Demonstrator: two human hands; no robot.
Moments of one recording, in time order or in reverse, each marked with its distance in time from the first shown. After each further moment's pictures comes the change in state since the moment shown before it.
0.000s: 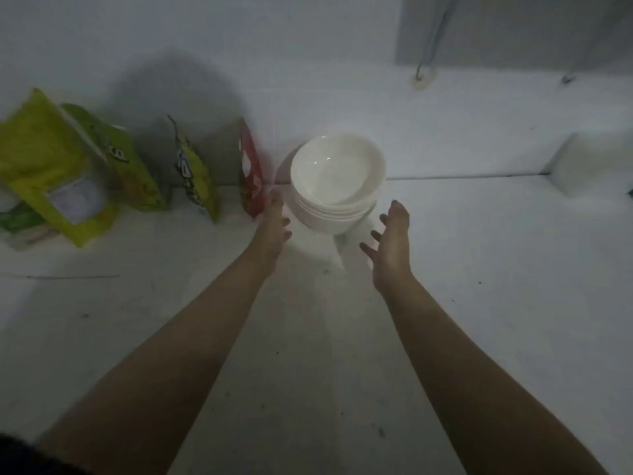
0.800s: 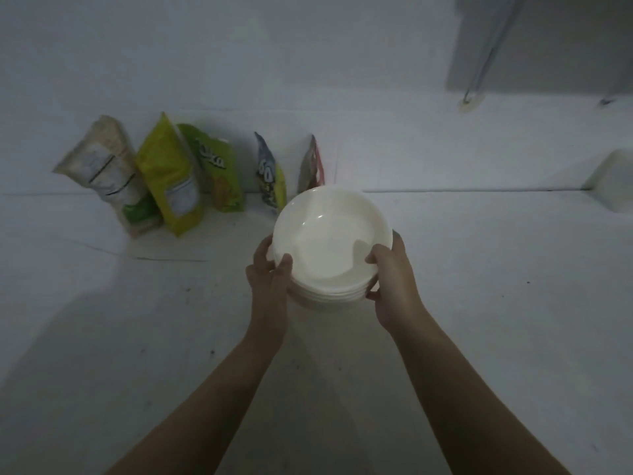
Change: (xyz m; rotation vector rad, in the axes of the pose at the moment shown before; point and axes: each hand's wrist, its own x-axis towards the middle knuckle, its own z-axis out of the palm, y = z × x) left_hand -0.142 -0.035 -0.105 -0.018 0.249 0.303; right_hand -0.148 0.002 0.050 -0.134 -0.256 -0.001
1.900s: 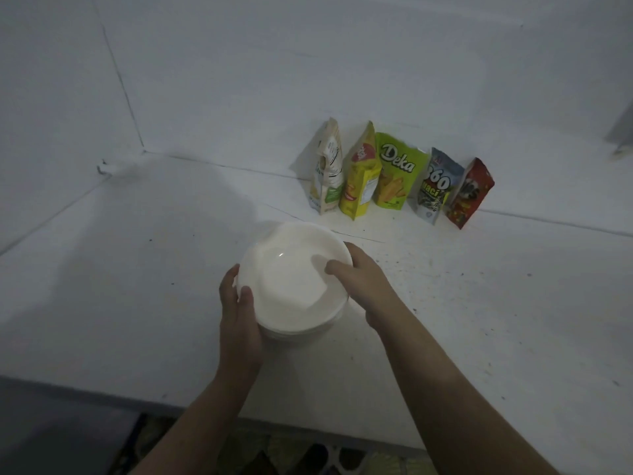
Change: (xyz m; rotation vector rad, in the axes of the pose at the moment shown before) left_hand -0.076 0.037 -0.403 0.108 0.254 0.044; right_hand -0.198 0.049 0.331 -0.483 -0.342 -0.061
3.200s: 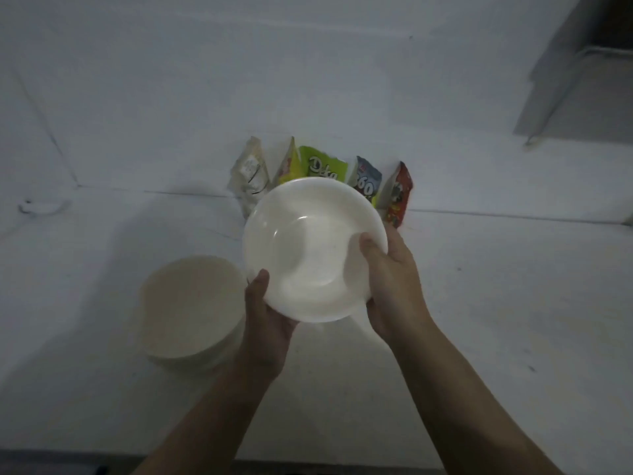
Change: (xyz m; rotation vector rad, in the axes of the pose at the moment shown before) left_hand -0.060 0.082 0.161 -0.737 -0.309 -0.118; right_hand -0.036 0.008 -0.152 0.502 0.288 -0.188
